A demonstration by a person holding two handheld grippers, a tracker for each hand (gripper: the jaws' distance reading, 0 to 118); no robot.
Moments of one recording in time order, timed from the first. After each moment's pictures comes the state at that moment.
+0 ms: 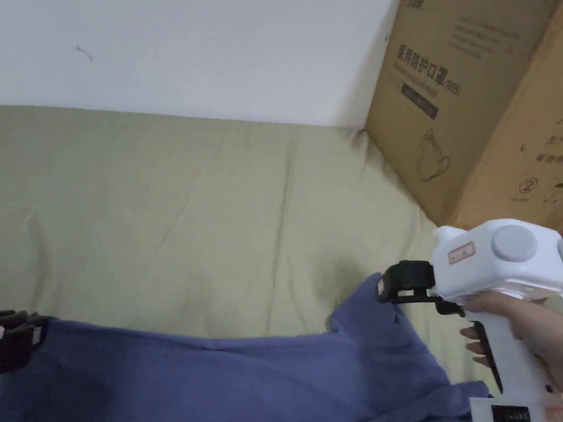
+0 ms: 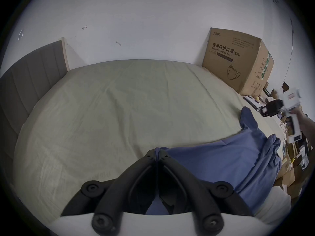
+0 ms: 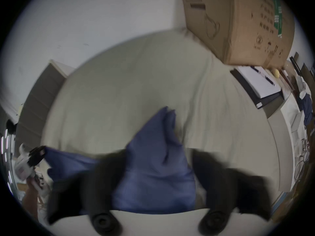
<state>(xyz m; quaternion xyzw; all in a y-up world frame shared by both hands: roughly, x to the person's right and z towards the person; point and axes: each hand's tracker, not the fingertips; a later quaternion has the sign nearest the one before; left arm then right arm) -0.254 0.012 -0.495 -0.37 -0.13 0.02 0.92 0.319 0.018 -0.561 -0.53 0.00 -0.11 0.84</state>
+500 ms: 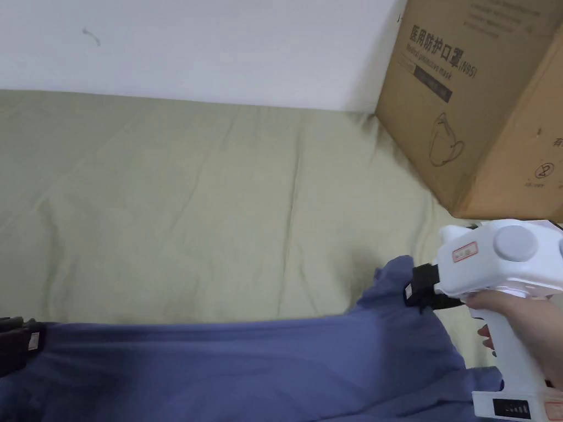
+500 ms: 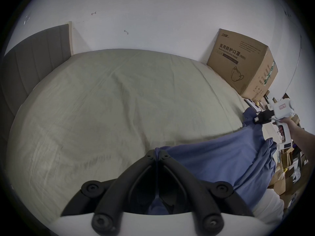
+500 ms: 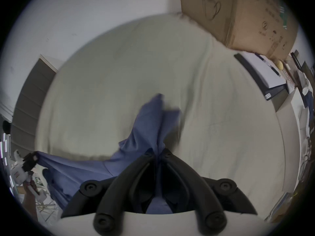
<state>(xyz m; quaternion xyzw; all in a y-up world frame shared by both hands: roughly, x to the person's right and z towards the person) -0.253 0.004 -0.480 -0.40 -0.12 0.06 0.91 0.314 0.021 -0.527 -0.49 -0.03 -0.14 0.86</state>
